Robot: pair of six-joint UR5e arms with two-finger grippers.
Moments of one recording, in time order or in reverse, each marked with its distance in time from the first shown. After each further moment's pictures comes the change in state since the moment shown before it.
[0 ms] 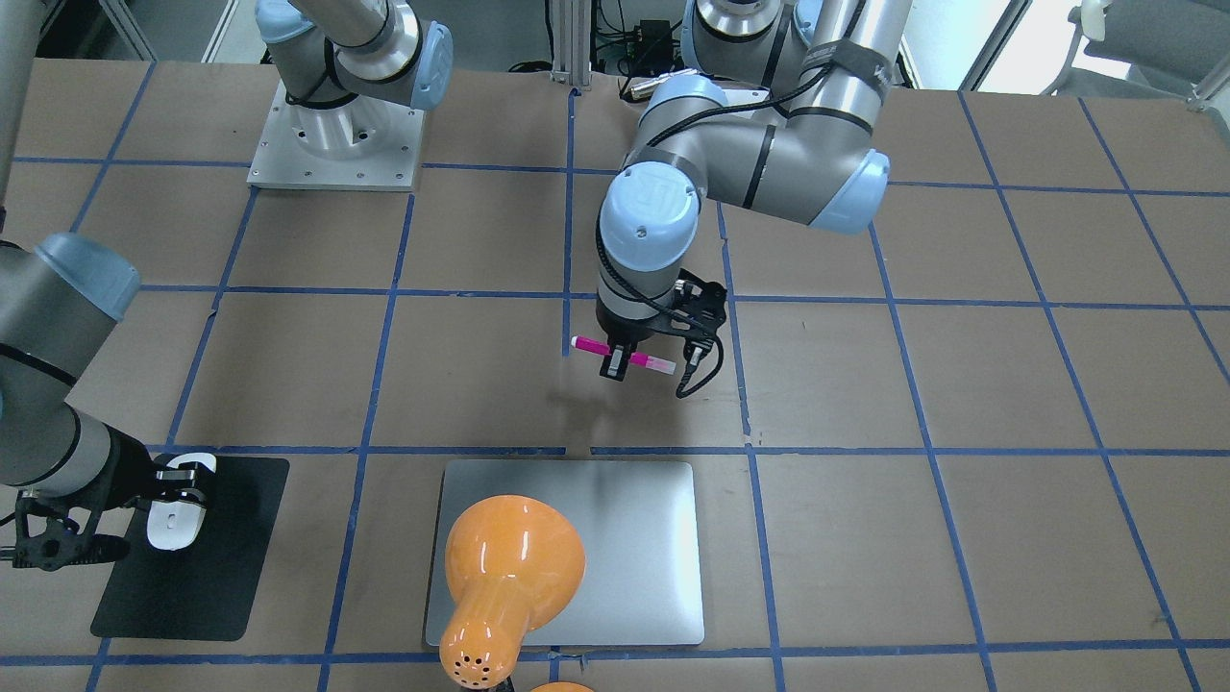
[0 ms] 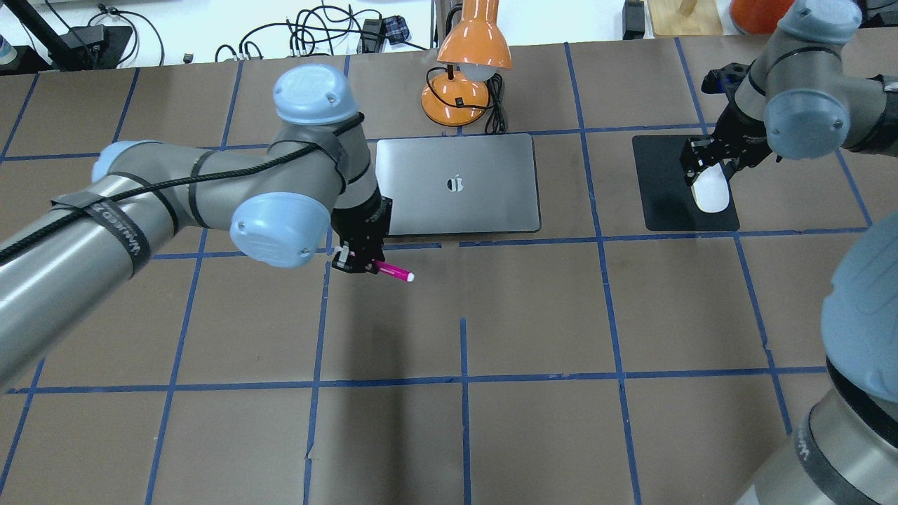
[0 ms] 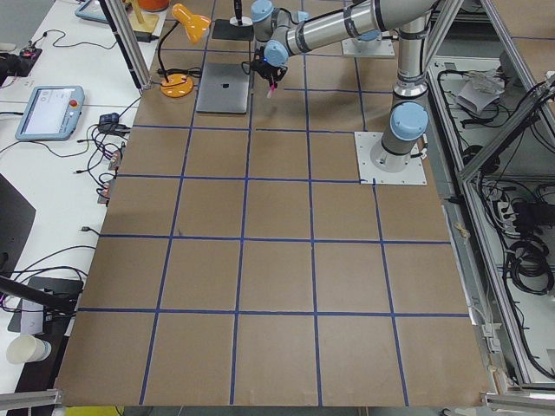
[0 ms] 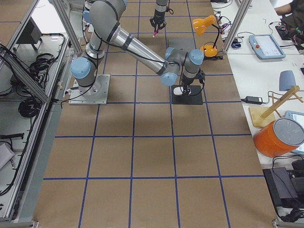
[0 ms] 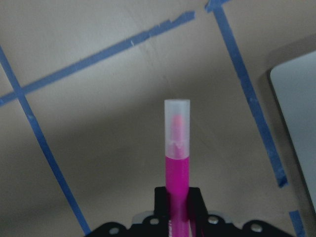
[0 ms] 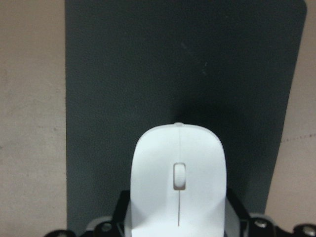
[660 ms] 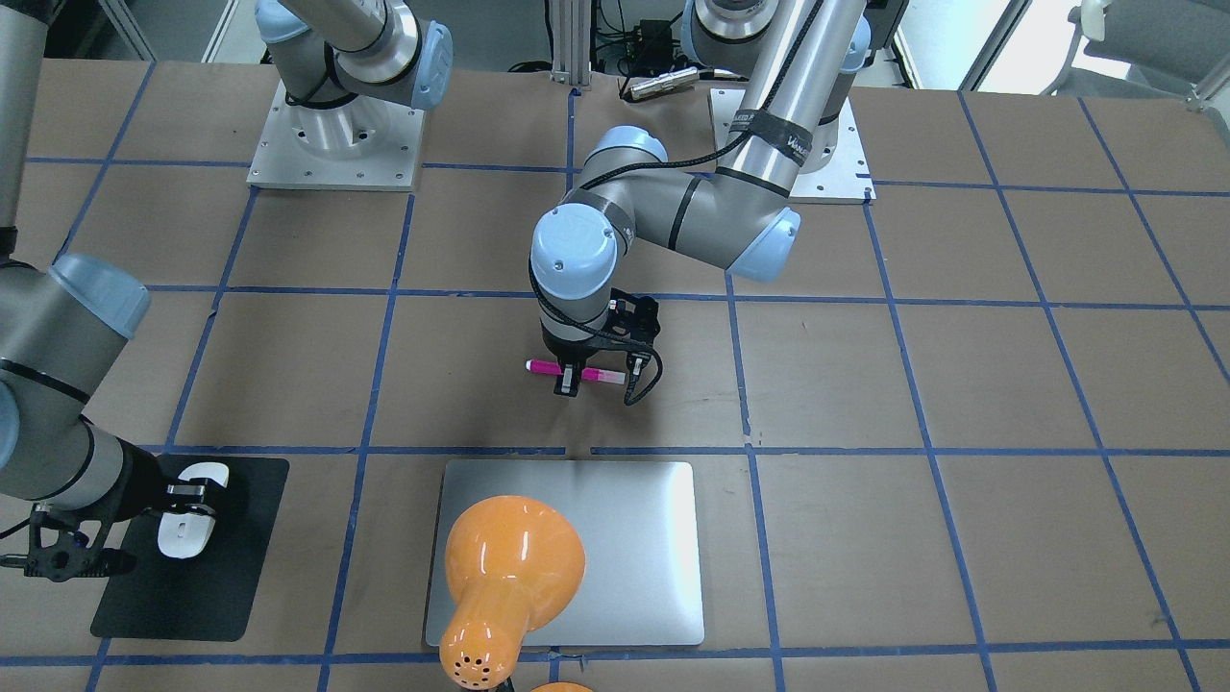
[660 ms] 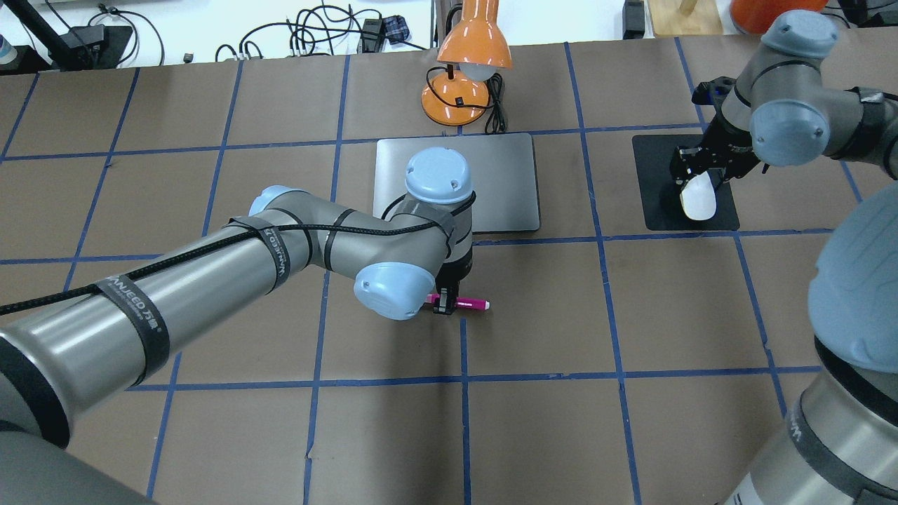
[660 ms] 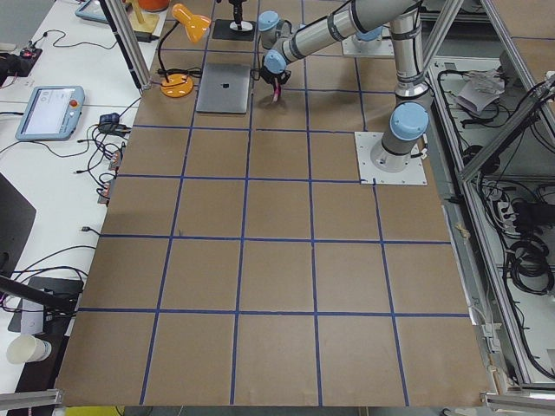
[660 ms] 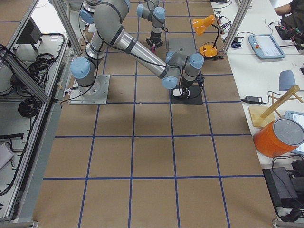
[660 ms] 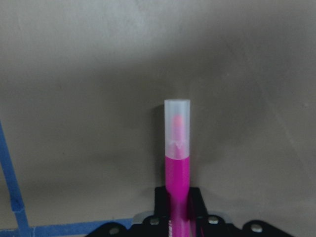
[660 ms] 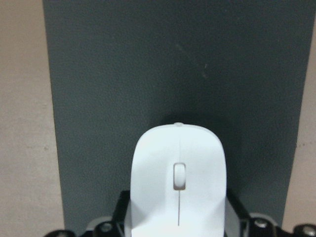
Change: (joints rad) left arm -0.076 -0.106 -0.008 0.138 -0.004 -0.176; right arm 0.000 0.038 0.002 -0.041 0.013 0.072
